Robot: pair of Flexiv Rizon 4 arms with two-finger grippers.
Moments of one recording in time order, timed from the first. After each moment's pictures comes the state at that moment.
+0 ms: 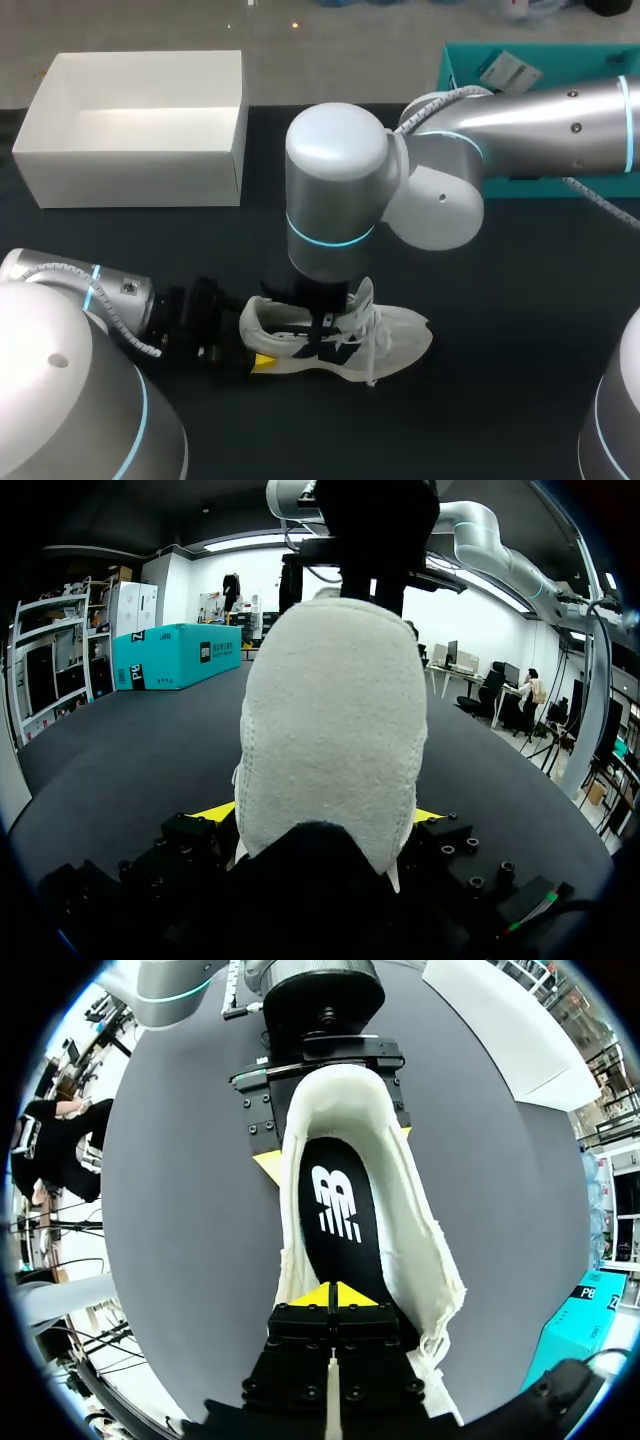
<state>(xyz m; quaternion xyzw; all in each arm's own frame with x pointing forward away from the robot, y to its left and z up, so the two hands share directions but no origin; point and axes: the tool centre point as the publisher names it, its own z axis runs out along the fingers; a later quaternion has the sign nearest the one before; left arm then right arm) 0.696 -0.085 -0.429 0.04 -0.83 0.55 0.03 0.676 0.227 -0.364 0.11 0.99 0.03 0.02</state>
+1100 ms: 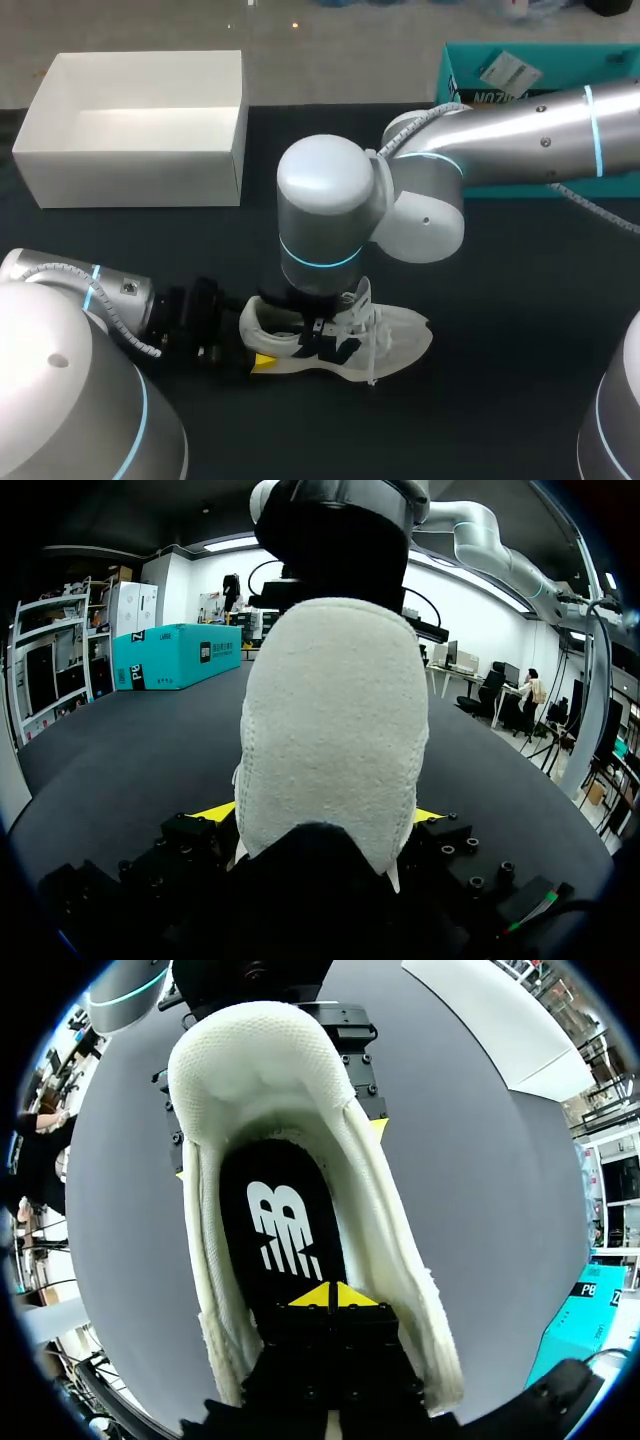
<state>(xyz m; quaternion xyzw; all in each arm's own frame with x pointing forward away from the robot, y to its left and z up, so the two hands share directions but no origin) 0.697 -0.085 -0.429 0.04 -0.83 0.55 0.03 0.707 0.237 -0.402 0.14 0.99 0.03 0.07</state>
